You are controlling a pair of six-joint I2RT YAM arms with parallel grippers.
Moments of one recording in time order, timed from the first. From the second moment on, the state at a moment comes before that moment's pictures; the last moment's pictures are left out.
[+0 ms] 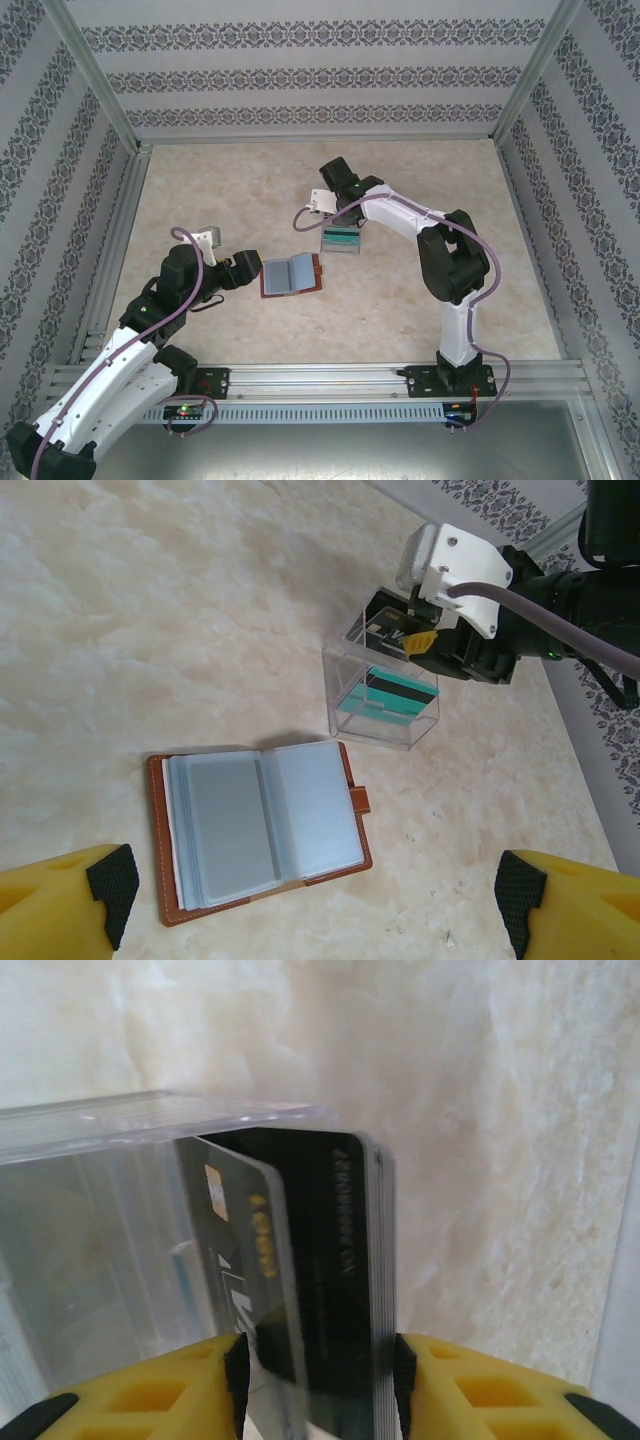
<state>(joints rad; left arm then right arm) -0.44 0.63 0.56 -0.44 0.10 -0.68 0.55 2.01 1.54 -0.60 0.25 -0.91</state>
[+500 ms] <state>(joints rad) -0.44 0.63 0.55 -0.44 0.10 -0.68 0.55 2.03 1.58 -0.57 0.29 -0.86</state>
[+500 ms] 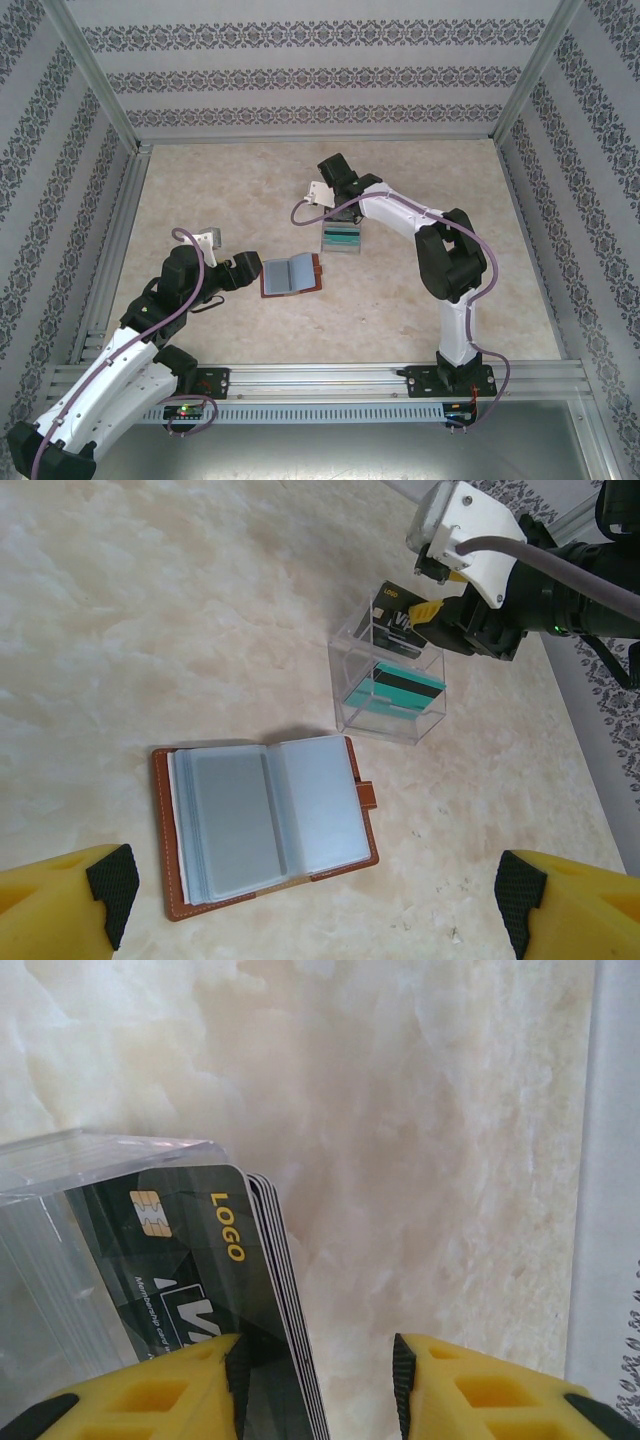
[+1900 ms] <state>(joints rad) -0.44 1.11 0.45 -0.18 0.27 -0.78 0.86 1.72 1.01 -0.29 0.08 0.34</state>
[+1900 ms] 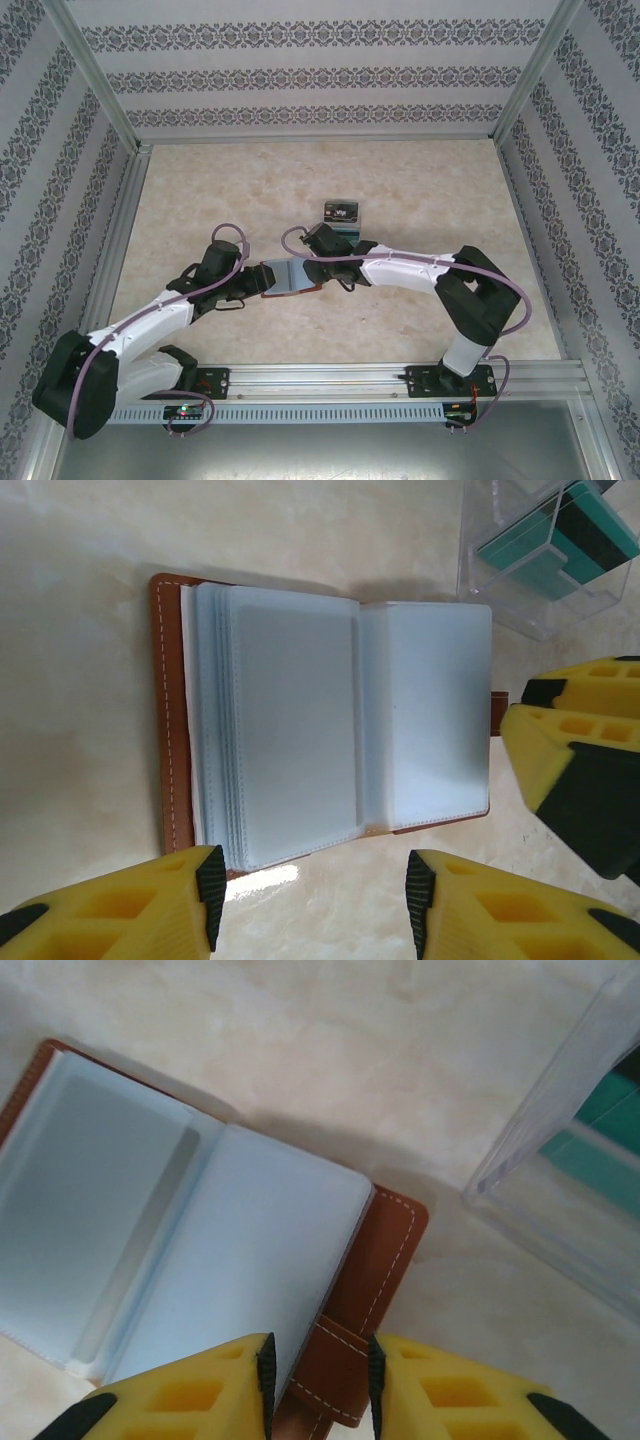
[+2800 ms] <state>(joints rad) -0.44 1.32 0.45 -0.04 0.32 -0.79 0.86 1.78 0.97 -0.22 0.03 0.42</state>
